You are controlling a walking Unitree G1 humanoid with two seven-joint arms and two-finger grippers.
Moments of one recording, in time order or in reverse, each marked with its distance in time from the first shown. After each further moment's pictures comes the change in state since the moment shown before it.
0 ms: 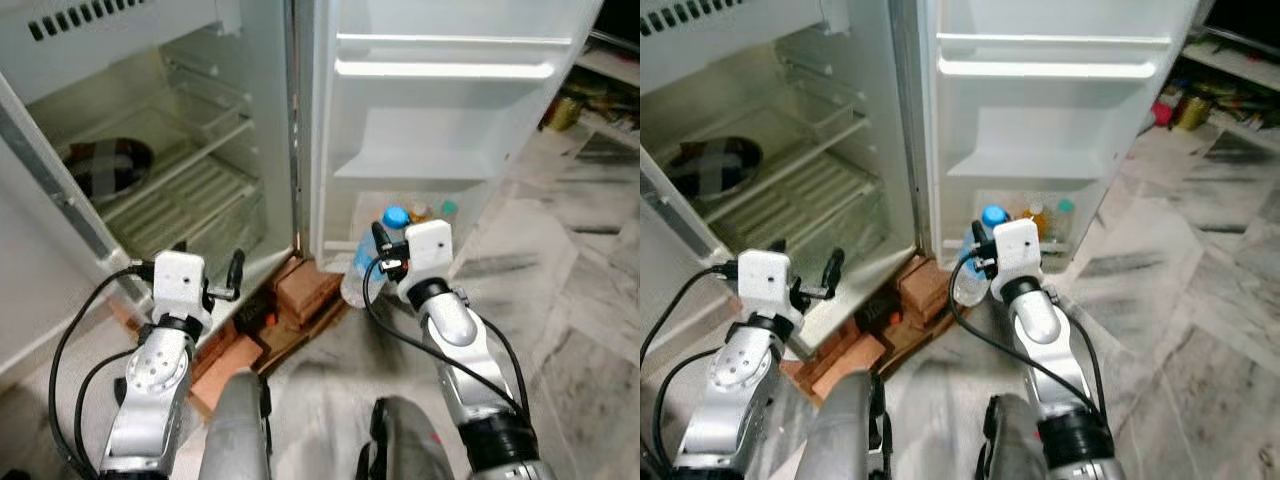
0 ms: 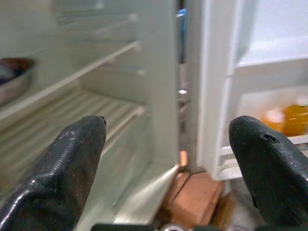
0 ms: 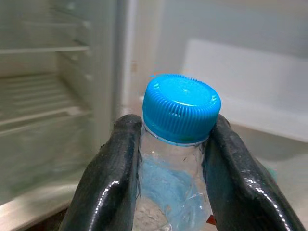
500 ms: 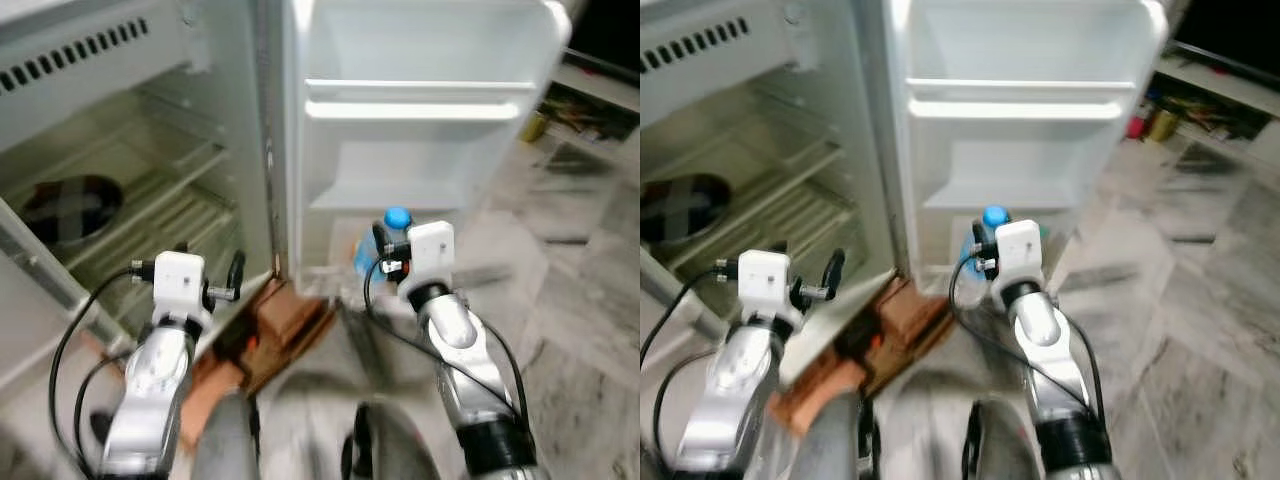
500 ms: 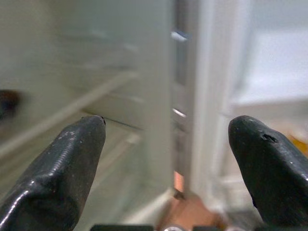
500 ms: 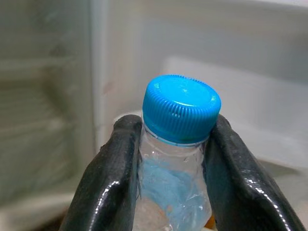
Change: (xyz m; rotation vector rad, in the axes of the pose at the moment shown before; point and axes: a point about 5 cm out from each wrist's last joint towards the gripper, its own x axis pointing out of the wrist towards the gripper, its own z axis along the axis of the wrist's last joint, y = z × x) left arm 0.006 -0.005 0.013 -0.014 -0.051 -0.006; right arm -0.007 -0.006 -0.005 0.002 0.015 -0.022
